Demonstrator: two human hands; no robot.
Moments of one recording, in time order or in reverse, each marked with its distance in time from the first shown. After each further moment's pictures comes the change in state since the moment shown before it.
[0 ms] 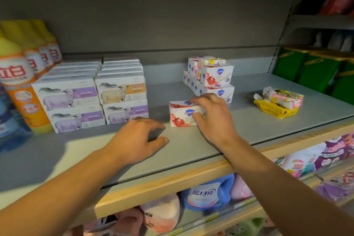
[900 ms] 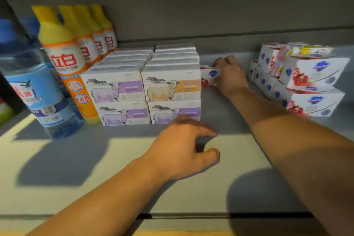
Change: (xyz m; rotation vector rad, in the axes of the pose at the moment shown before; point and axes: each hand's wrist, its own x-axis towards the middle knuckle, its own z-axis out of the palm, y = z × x) left_hand 0.010 -0.014 0.006 -0.100 0.056 -0.141; right_hand 0.193 -0.005 0.147 -0.072 -0.113 -0.083
